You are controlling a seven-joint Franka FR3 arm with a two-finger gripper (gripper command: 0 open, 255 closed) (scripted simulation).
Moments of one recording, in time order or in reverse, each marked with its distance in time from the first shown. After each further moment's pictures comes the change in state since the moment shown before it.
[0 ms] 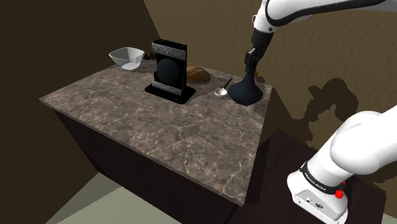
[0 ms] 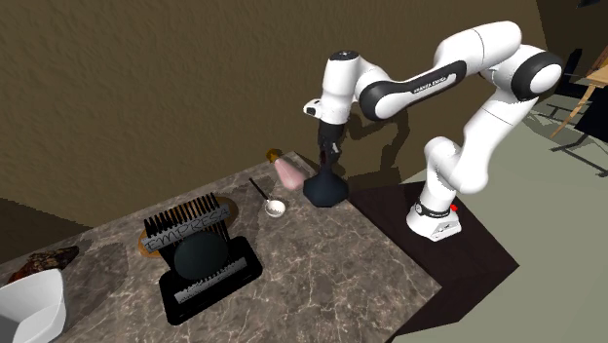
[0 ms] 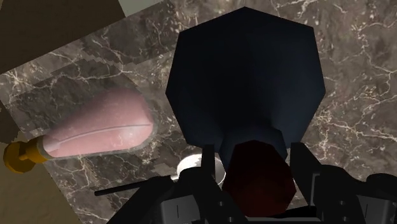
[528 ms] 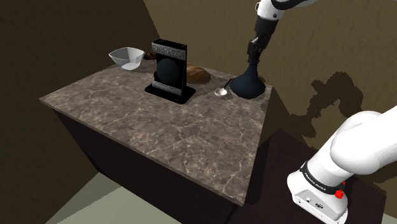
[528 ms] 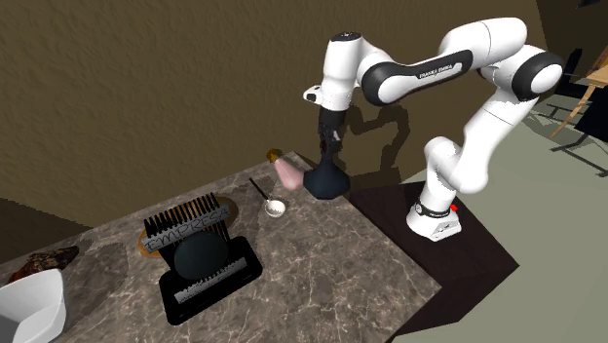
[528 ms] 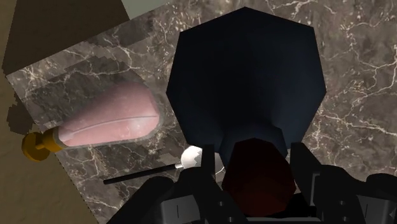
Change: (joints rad) arm 0.001 -0.006 0.002 0.100 0.003 -0.106 -0.005
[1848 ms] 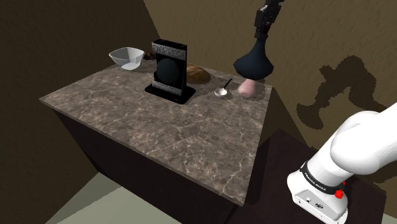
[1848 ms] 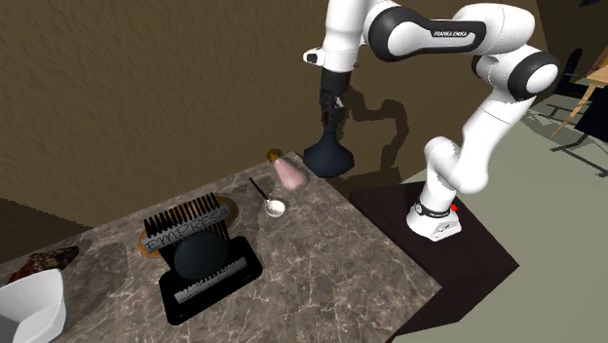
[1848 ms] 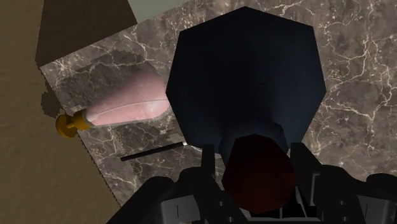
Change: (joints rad) arm 0.004 0.045 0.006 0.306 0.008 -0.260 -0.010
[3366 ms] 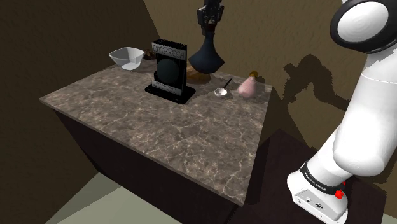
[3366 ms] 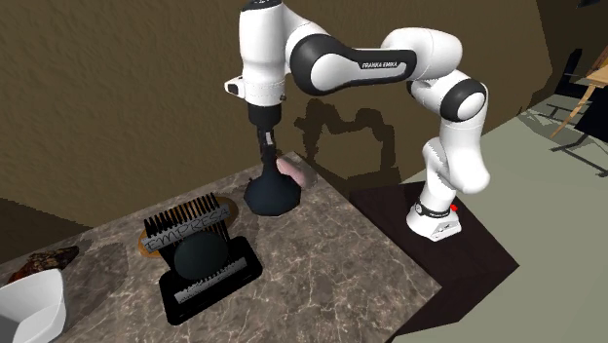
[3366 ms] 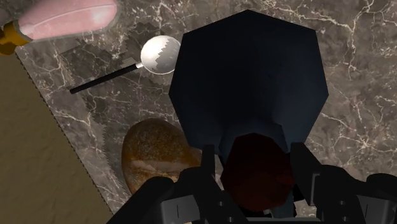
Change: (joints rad) arm 0.086 0.636 0.092 0.684 0.017 -0.058 0.171
